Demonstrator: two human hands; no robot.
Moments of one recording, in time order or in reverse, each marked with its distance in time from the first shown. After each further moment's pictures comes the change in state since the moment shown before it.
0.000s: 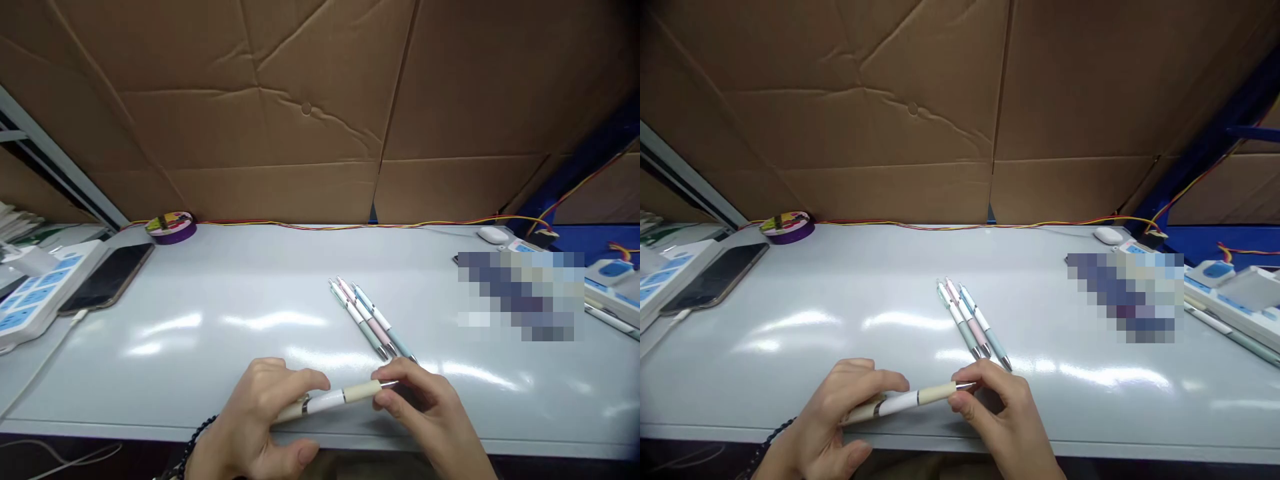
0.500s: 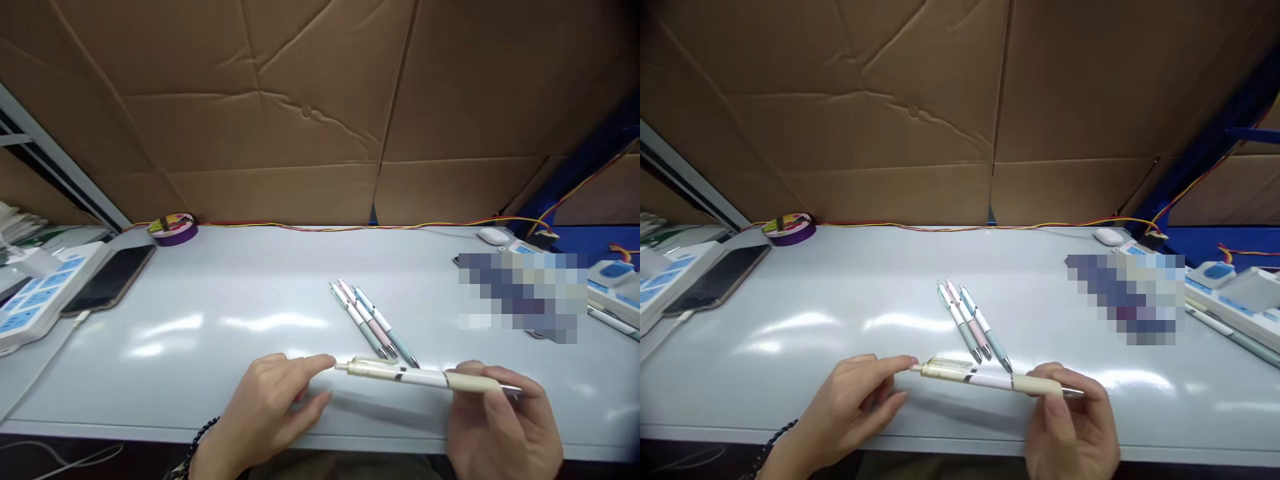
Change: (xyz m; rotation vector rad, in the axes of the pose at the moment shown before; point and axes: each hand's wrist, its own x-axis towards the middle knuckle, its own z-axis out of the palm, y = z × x) left_hand 0.002 -0.003 0.007 0.208 0.037 0.000; right_hand -0.010 0.021 -0.008 0.439 0.751 -0.275
